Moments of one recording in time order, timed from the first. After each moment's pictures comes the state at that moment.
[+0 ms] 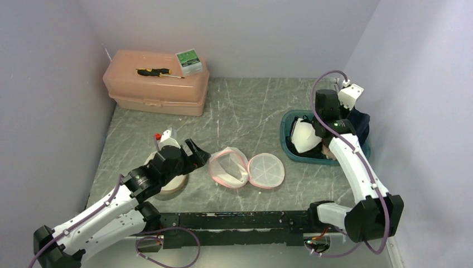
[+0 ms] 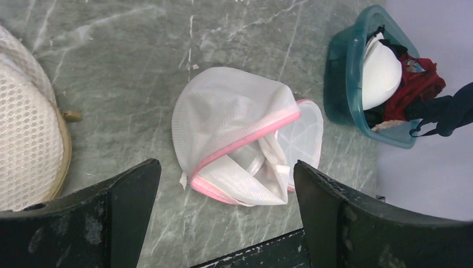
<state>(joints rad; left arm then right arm) -0.77 0.71 0.59 -0.41 -0.26 -1.01 0.15 1.17 1.08 -0.50 0.92 0.41</state>
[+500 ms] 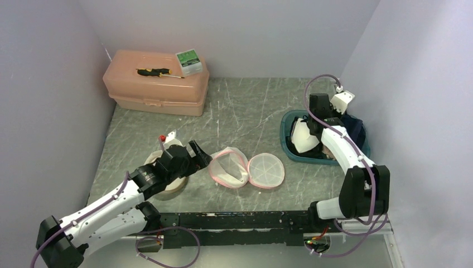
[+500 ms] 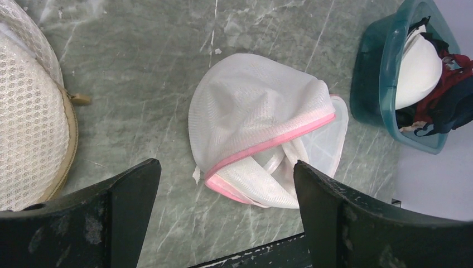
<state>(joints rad) -0.77 0.80 0.56 -0.41 -0.26 -1.06 0.08 1.38 0.99 -0.31 0.92 0.48</state>
